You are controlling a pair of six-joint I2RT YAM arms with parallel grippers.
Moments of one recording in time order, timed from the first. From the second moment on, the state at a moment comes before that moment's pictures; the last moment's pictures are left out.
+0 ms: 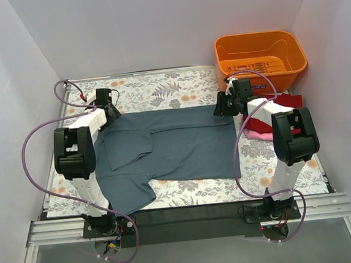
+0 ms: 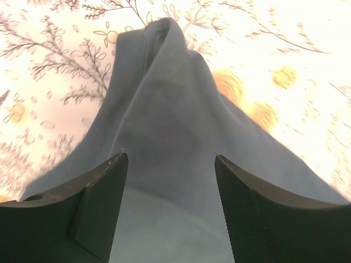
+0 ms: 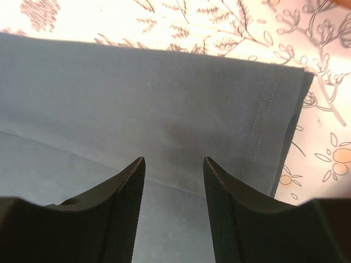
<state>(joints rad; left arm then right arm) -0.07 1.86 1.26 -0.33 -0.40 -0.63 0.21 1.80 1.15 -0.14 -0.27 0.24</state>
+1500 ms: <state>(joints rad) 0.14 1.27 0.84 -0.55 -0.37 -0.84 0.46 1.43 1.01 -0.26 -0.12 0.20</state>
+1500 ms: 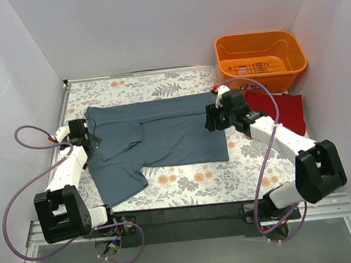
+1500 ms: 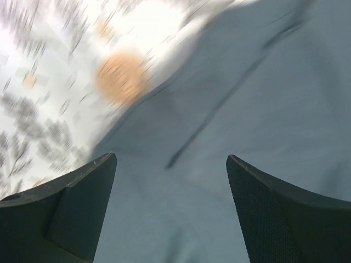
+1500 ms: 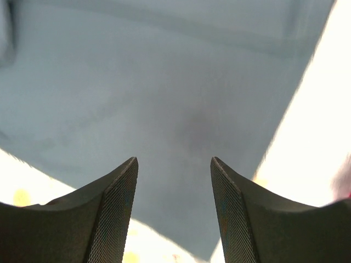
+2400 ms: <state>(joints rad) 0.14 1.39 0.67 -0.48 -0.40 -0.80 0.45 1.18 0.61 -0.37 -0.09 0.22</state>
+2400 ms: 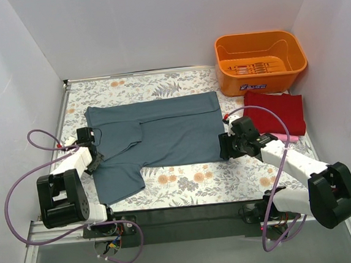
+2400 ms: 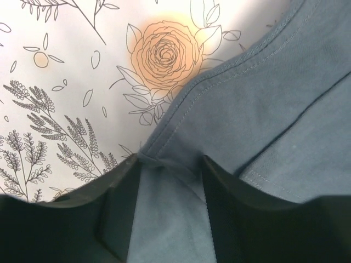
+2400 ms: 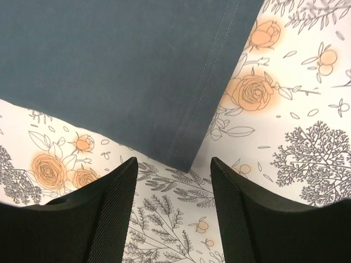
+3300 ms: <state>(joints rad) 0.14 1.38 0.68 -0.48 -0.35 -0.80 0.45 1.33 0.66 -0.47 -0.09 0.36</state>
